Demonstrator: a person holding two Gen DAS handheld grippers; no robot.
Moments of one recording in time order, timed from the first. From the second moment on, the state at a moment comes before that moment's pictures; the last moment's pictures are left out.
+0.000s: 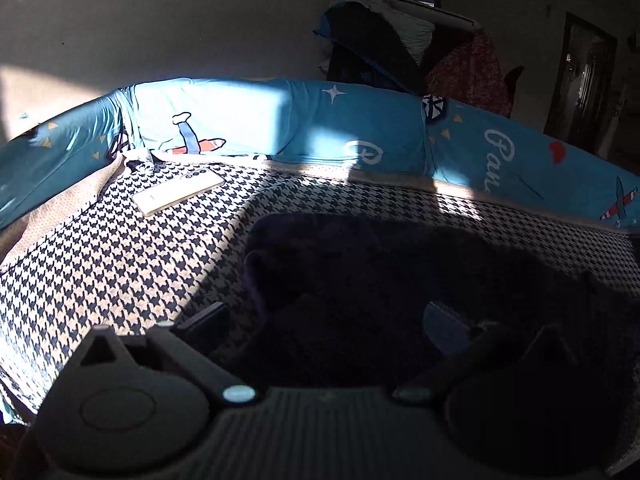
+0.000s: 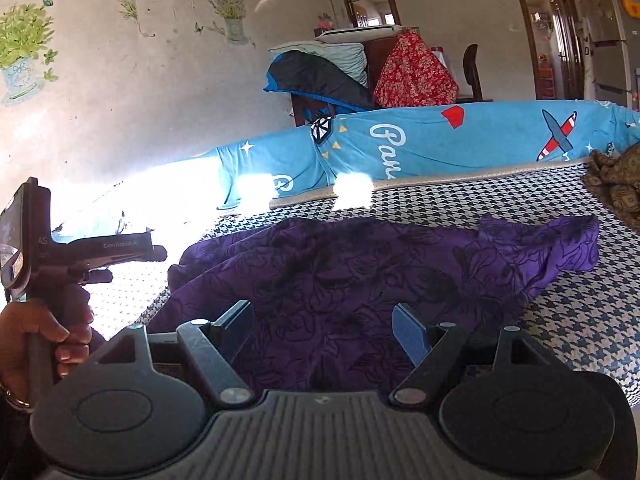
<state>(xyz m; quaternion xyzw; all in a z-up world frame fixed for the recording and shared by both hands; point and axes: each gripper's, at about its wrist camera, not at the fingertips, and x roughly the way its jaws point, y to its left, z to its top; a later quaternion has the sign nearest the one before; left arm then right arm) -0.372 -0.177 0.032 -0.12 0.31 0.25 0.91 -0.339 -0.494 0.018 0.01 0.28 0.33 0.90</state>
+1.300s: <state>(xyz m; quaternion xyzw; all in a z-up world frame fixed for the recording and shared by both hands) -0.163 -0.184 -0.014 -0.02 0.34 0.07 0.94 -0.056 -0.441 -0.030 0.09 0.38 0.20 0.90</state>
